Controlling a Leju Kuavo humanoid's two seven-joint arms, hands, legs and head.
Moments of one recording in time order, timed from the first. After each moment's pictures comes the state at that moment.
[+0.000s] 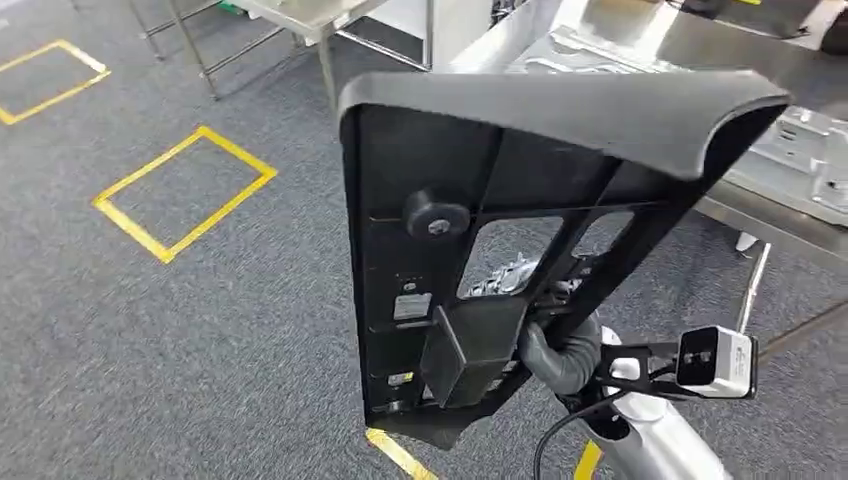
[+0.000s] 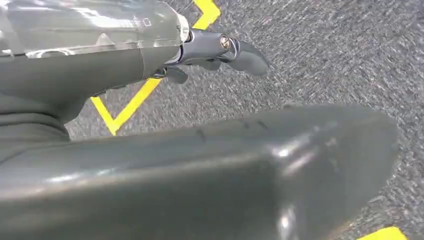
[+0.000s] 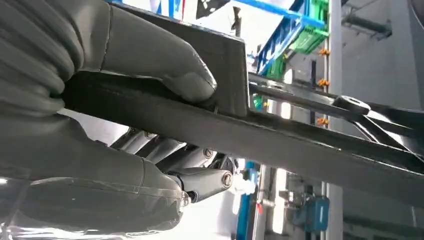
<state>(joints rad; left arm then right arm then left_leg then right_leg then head) -0.11 0.11 -1.20 -0.11 1.57 0.20 -0.37 -0.29 -0.29 0.52 -1.90 -0.46 0.34 -0.63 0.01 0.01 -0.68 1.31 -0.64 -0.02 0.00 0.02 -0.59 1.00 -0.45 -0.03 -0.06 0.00</state>
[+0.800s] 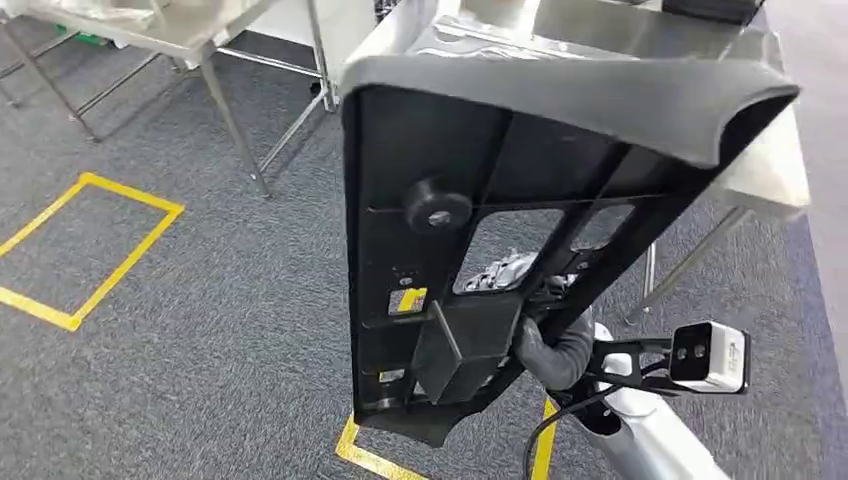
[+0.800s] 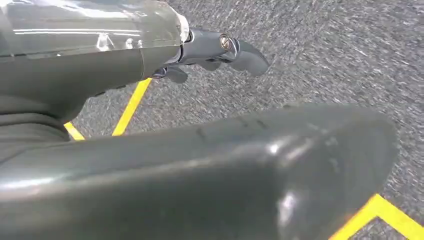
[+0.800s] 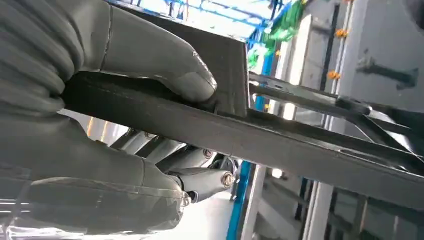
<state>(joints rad) -0.11 0.12 -1.17 -0.11 1.57 0.19 -0.38 -0.32 -0.29 0.55 -1.88 -0.47 0.31 -0.65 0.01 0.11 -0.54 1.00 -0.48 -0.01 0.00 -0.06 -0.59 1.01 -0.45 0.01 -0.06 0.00</state>
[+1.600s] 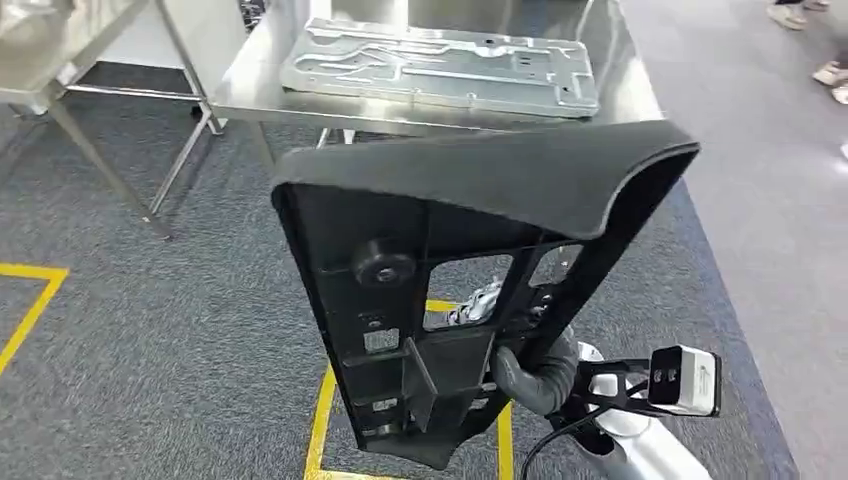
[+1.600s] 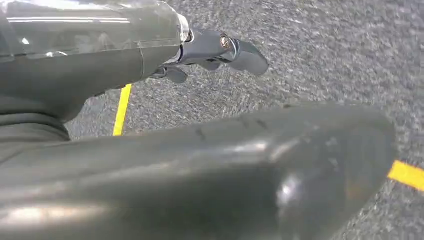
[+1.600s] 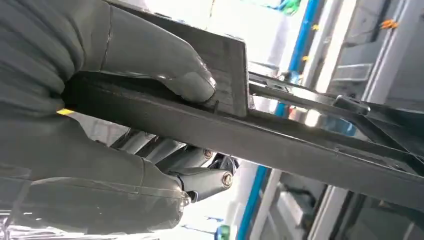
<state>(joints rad) -0.10 0.11 -1.17 -0.11 1.57 0.18 -0.39 -0.27 -0.29 0.58 -1.88 -0.41 0.32 -0.64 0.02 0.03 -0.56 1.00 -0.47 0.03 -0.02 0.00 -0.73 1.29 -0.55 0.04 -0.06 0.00</state>
